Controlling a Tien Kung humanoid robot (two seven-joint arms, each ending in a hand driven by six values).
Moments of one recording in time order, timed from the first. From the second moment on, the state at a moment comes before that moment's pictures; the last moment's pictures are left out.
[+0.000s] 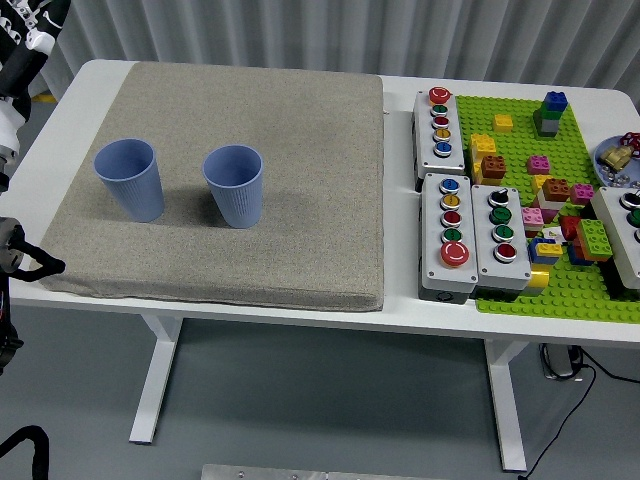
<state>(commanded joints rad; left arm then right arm) -0.33 0.12 -1.80 -1.47 1.42 -0.13 -0.11 0.19 -0.07 1.08 0.18 -0.42 0.16 -0.29</state>
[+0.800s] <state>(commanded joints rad) -0.15 0.21 -1.77 -1.44 1.57 -0.10 -0.05 0.19 -0.07 1.10 0.18 -0.44 0.17 -0.30</state>
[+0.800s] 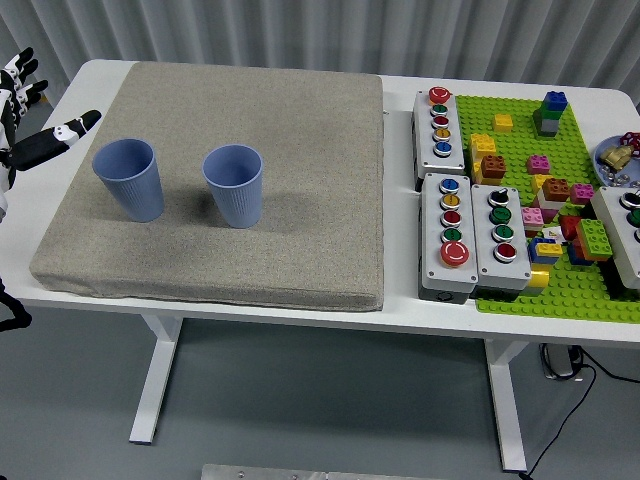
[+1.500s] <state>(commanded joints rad) 0.00 0.23 -1.65 -1.40 1.54 -0.12 -0.07 0.20 -0.07 1.10 0.18 -0.45 0.17 -0.30</state>
